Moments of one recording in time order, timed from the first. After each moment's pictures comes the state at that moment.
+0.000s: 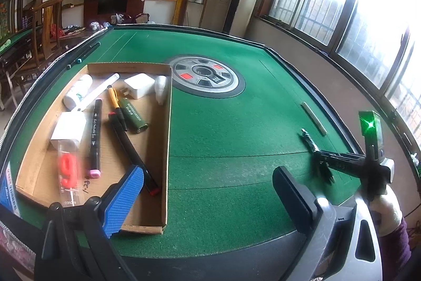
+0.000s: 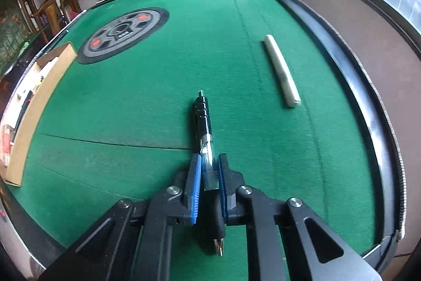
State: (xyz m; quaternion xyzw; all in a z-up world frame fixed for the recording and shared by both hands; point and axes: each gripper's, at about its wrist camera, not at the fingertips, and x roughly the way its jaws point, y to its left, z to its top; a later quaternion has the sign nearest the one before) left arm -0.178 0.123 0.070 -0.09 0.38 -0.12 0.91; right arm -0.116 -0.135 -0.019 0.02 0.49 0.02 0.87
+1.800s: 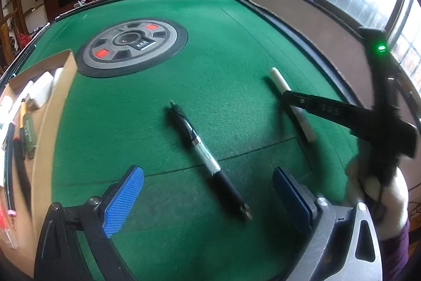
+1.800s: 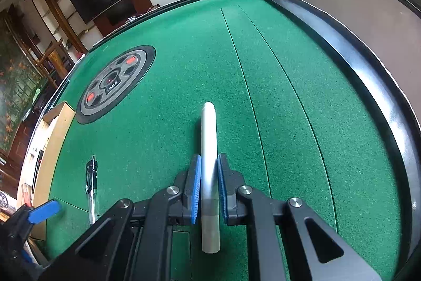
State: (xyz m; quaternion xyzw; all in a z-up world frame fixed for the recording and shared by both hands) left arm -0.100 -0.026 0.025 0.00 0.47 -0.16 0.86; right arm -0.061 -0.173 -0.029 0.13 0.44 0.03 0.89
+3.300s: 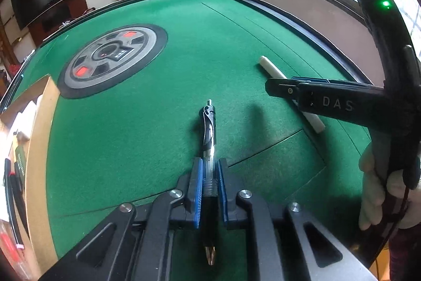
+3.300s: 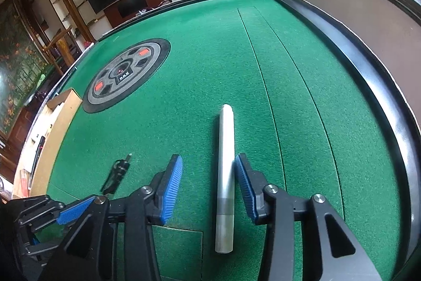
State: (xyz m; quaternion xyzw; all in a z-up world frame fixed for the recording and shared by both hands) left arm -0.097 -0.039 0.014 0.07 0.46 -0.19 0.86; right arm -0.061 -0.158 -0.026 0.09 0.44 0.05 0.89
